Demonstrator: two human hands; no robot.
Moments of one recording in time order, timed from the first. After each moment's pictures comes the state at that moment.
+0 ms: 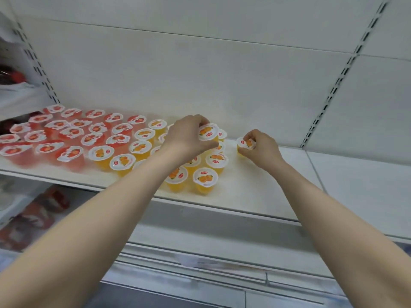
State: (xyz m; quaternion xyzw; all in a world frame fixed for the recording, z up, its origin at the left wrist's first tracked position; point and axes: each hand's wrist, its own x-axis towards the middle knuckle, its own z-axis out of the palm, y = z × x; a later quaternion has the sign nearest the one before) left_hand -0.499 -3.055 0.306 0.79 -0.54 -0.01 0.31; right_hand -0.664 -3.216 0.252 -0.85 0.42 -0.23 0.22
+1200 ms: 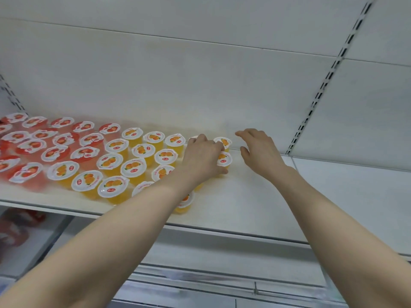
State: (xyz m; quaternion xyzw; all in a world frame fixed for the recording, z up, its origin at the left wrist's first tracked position) left_hand -0.541 -3.150 0.261 0.77 -0.63 0.07 0.09; right_hand -0.688 -3.265 0.256 -0.92 0.33 -0.20 0.00
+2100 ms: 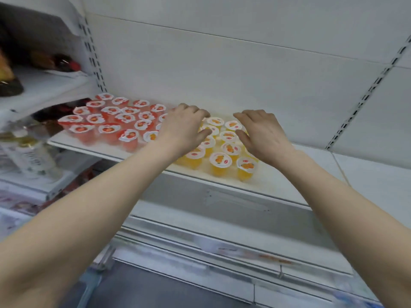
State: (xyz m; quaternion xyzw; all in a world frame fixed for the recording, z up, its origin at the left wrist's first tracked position) left_hand -0.430 -2.952 0.312 0.78 -0.58 0.17 0.17; right_hand -0.605 -3.096 0.313 -0.95 0.20 -0.20 -0.13
